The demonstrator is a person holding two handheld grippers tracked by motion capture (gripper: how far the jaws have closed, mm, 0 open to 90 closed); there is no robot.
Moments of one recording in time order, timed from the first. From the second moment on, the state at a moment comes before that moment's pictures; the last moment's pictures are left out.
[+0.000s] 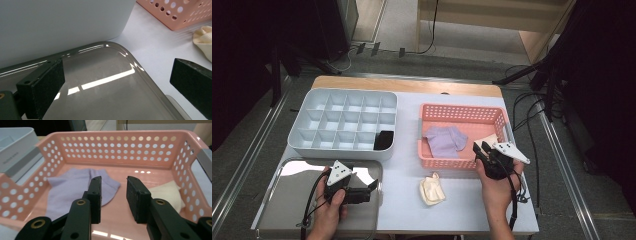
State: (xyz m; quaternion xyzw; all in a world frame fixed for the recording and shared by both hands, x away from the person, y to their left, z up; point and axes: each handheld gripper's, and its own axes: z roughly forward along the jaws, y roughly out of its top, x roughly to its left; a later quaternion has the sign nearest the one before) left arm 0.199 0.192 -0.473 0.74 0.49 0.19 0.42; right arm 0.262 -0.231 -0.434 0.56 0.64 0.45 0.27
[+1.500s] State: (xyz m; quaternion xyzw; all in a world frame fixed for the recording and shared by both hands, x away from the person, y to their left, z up) left arm 0.198 0.189 -0.473 0.75 0.48 0.20 0.42; right arm 0.338 -0.236 -0.455 0.67 0.68 0.27 0.14
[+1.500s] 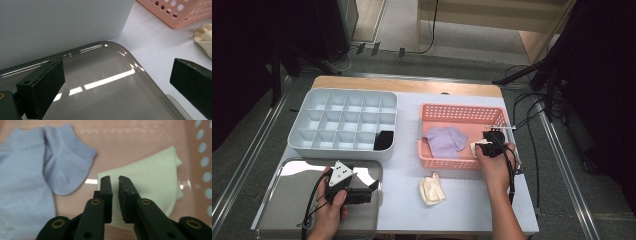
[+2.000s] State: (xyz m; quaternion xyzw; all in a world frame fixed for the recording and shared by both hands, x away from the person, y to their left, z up) left arm 0.200 0.188 -0.473 0.75 0.48 0.20 0.42; right arm 0.331 -0.249 -0.439 0.65 0.65 0.36 0.18
